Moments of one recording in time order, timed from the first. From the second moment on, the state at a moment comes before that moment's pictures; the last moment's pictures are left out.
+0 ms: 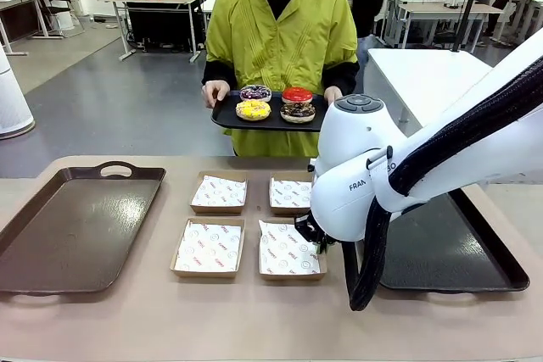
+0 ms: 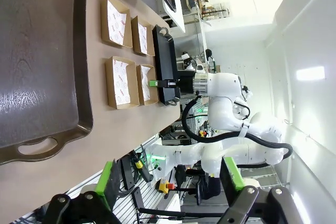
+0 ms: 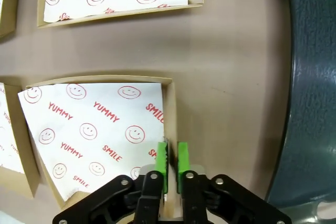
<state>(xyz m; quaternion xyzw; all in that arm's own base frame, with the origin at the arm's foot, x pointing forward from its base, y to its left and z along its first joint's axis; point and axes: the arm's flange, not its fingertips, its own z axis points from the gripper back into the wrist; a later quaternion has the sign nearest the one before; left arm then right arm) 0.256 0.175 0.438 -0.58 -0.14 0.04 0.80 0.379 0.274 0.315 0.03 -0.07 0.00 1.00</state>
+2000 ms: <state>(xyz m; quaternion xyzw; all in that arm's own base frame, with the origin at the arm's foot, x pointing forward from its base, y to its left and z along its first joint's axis) 0.256 0.175 0.438 -0.58 -0.14 0.04 0.80 0.519 0.275 0.524 0.01 -0.09 0.00 1.00</state>
